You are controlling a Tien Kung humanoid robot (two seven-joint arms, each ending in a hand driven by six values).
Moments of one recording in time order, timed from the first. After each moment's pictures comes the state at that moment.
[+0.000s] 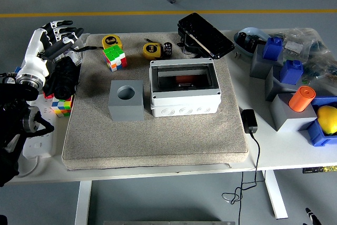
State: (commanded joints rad) left arm -0.39 0.25 -1.30 -1.21 1.06 0.22 -0.03; right arm 0.16 -0.19 0.37 0.30 0.33 -0.17 0.01
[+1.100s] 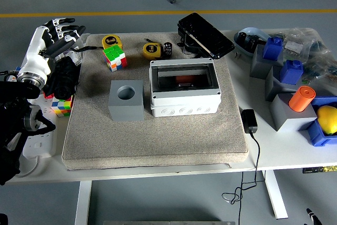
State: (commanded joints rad) left arm -0.40 0.25 -1.29 -1.22 1.06 0.22 -0.03; right arm 0.16 -0.19 0.38 0.30 0.33 -0.17 0.01
